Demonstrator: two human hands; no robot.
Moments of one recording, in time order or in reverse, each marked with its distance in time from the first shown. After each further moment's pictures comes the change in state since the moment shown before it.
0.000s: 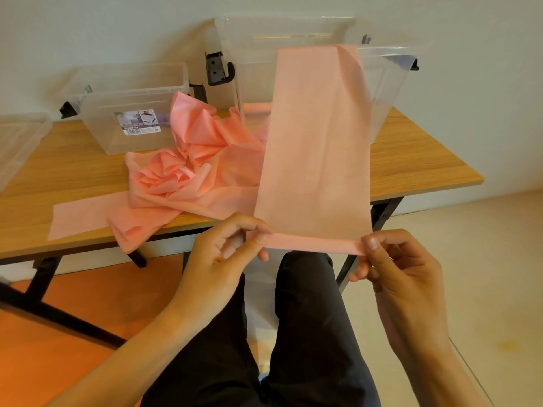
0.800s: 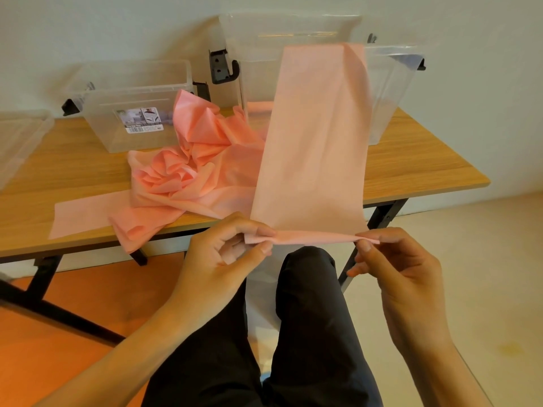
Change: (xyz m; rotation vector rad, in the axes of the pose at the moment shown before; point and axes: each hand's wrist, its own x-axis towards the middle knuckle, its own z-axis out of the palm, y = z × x) left_hand 0.002 -0.006 -0.010 0.063 -0.034 0.135; right_hand 0.005 0.001 0.004 -0.194 0.004 -0.010
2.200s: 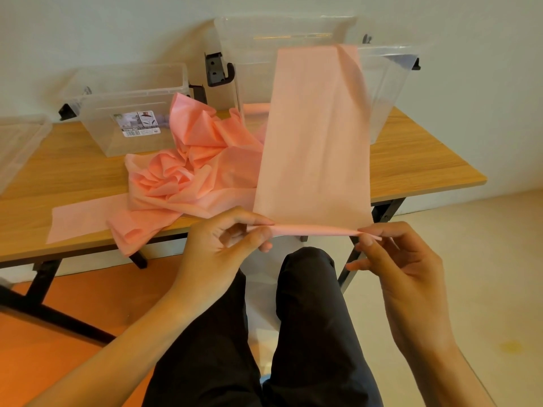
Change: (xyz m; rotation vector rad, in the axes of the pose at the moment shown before) left_hand 0.017 -0.002 0.004 -0.009 0.061 -0.052; right_hand 0.001 -0.009 0.001 -0.019 0.031 0.006
